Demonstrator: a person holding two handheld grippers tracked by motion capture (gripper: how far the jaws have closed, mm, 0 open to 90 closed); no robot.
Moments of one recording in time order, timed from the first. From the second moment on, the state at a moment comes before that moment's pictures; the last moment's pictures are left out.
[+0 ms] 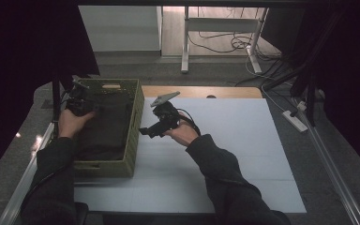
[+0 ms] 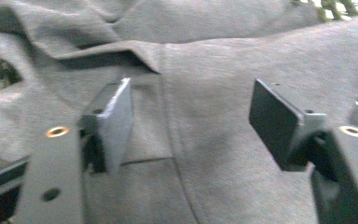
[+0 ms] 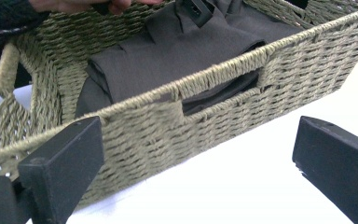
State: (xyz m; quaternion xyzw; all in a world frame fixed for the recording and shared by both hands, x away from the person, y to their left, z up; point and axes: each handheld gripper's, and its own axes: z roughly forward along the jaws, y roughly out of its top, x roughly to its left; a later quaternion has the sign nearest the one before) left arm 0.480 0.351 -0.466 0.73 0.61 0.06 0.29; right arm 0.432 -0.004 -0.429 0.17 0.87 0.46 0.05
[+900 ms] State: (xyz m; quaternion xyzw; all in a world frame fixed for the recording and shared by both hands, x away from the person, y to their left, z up) left arm 0.412 0.317 -0.451 0.76 0.51 0.05 0.39; right arm 0.421 -0.037 -0.448 0.15 0.88 0.44 0.07
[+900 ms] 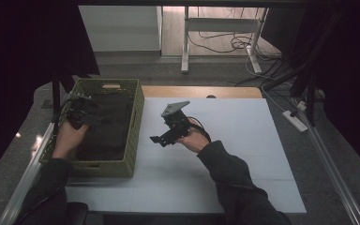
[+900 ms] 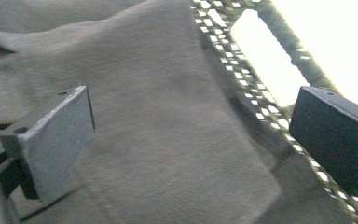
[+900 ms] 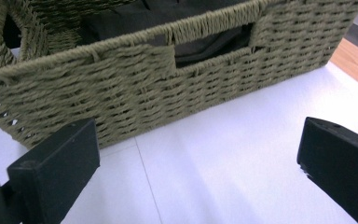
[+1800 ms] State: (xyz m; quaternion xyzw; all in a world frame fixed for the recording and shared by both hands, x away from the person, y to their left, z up) left arm 0.345 0.292 -0.436 0.79 0.42 0.08 0.43; right arm 0.407 -0.066 -0.462 0.17 0.88 0.44 0.07
